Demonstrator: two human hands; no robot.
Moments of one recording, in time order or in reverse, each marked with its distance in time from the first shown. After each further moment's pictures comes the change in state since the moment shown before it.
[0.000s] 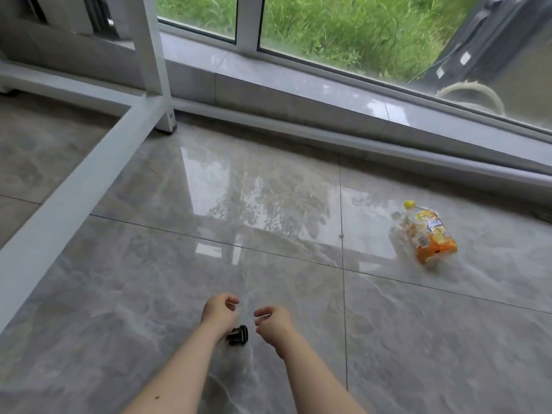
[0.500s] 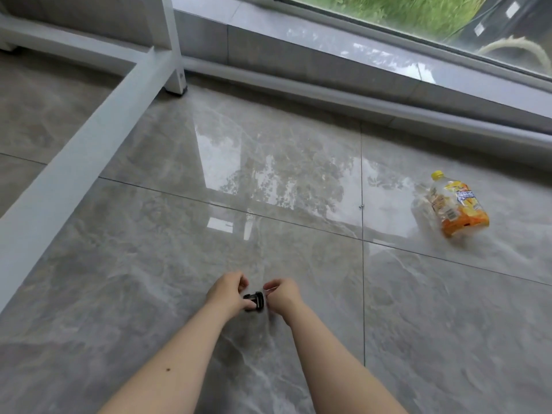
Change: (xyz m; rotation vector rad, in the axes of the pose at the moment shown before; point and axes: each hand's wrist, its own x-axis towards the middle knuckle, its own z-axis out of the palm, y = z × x) left_hand -0.001 -0.032 -0.004 0.315 -0.086 0.166; right_hand 0.033 0.020 0.027 -0.094 0.019 -0.025
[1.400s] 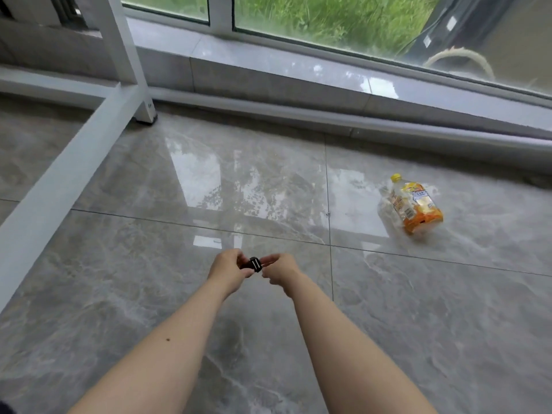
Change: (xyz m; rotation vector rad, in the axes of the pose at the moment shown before) left_hand -0.005 0.107 -0.025 -0.125 0.098 0.124; right_hand -0.027 -0.050 -0.100 0.102 -0.001 -0.102
